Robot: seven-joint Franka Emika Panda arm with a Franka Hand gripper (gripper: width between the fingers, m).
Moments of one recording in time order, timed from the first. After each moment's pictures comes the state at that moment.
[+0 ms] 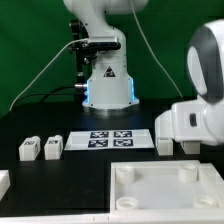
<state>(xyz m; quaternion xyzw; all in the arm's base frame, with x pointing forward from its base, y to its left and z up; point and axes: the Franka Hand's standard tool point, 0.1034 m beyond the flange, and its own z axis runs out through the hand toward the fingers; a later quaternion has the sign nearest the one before) 0.411 0.173 0.031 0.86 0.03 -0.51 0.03</state>
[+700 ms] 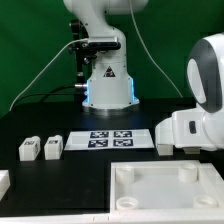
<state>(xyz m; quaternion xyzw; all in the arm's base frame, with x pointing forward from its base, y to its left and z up) 0.395 0.173 0.020 0.86 0.03 -0.51 0.03</state>
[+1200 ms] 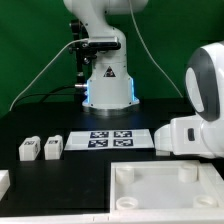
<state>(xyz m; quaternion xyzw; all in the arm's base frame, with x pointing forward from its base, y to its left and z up) 0.394 0.174 0.010 0.85 0.03 -0.52 0.03</state>
